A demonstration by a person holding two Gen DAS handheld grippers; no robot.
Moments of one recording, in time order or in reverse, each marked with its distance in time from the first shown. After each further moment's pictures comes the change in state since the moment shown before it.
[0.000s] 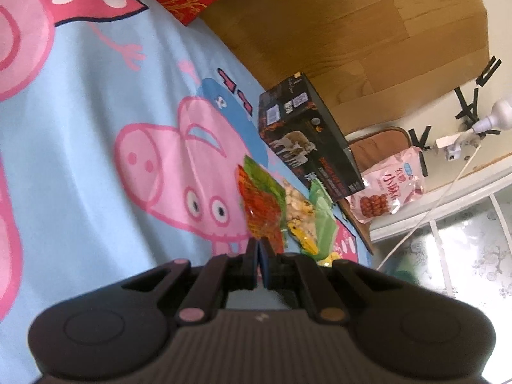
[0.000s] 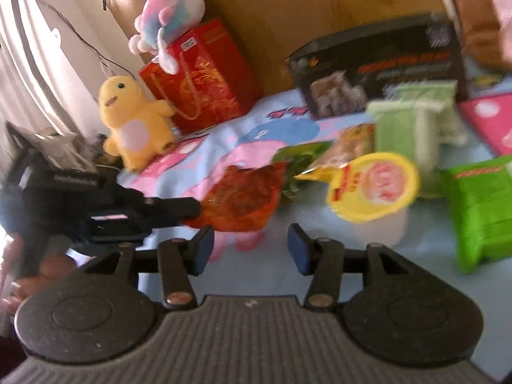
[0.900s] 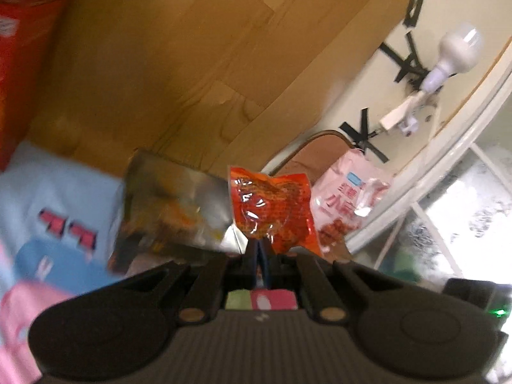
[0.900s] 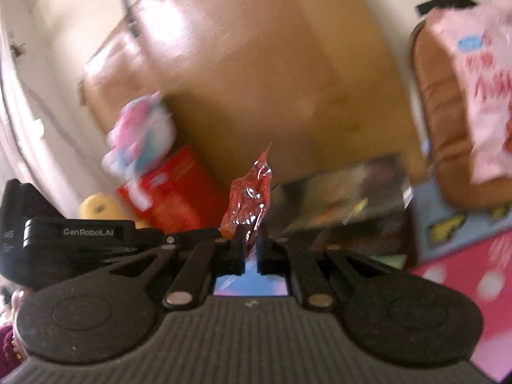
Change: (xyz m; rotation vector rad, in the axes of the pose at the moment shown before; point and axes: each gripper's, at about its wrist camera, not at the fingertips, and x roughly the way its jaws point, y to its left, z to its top) left arm 0.106 -0.174 0.087 0.406 -0.048 -0.042; right arm -0.052 -0.020 0.127 -0.027 -0.297 -0.122
